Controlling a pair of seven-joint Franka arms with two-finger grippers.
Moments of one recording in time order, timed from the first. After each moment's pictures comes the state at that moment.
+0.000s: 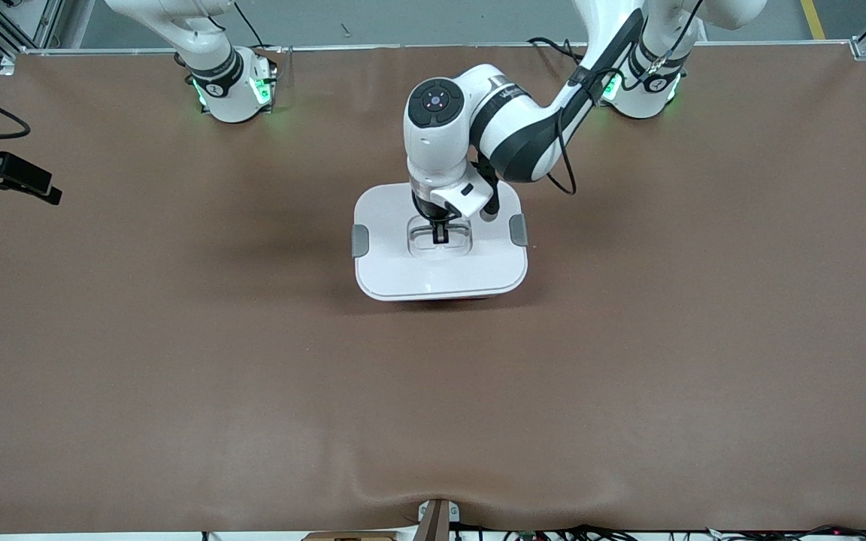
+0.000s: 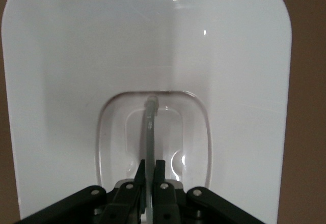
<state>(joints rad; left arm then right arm) -0.73 0.51 -0.16 -1.53 0.10 2.06 -2.54 0.01 0.02 -0.08 -1.52 0.04 1.47 0.03</state>
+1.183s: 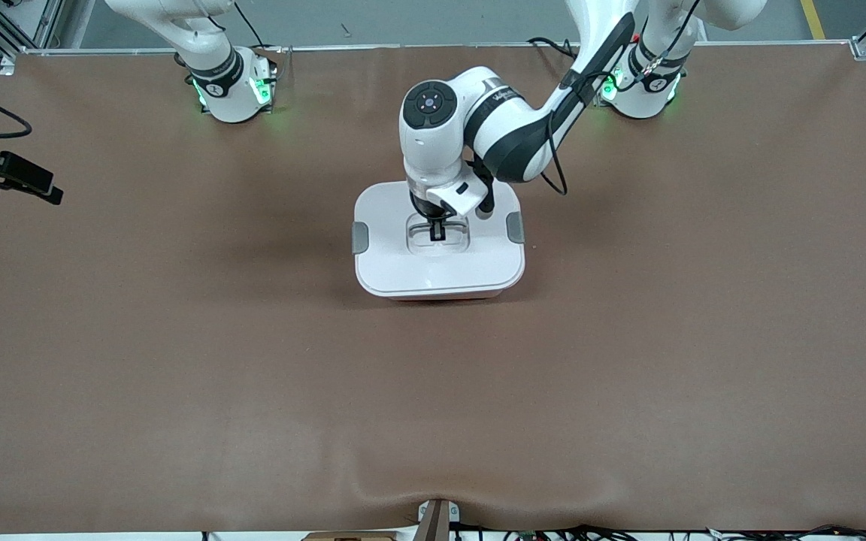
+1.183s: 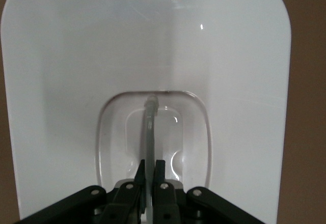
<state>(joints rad) -0.74 0.51 -0.16 -1.56 0.13 2.08 -2.55 0.01 0.02 -0.08 -1.52 0.04 1.47 0.03</state>
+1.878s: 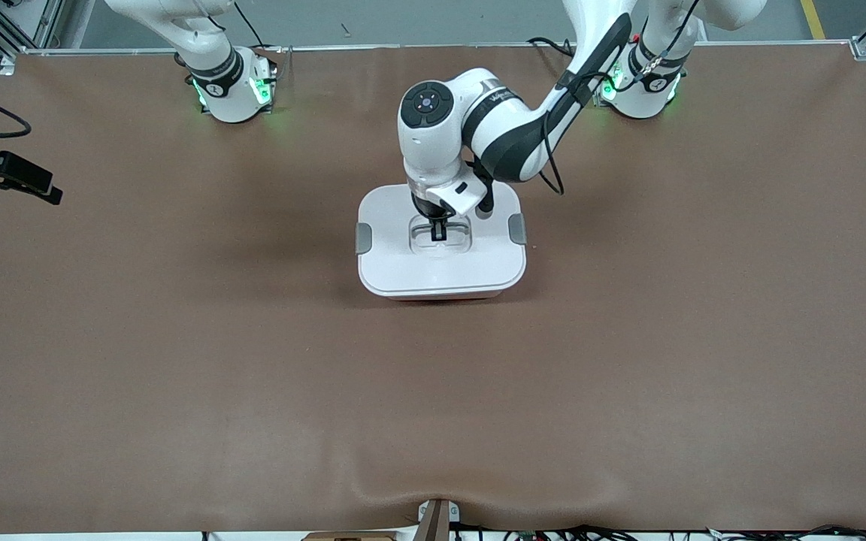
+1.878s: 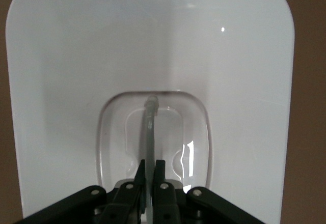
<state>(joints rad) -0.75 0.51 -0.16 -1.58 0.14 2.09 -2.58 0.01 0.02 -0.08 -1.52 0.04 1.47 0.03</state>
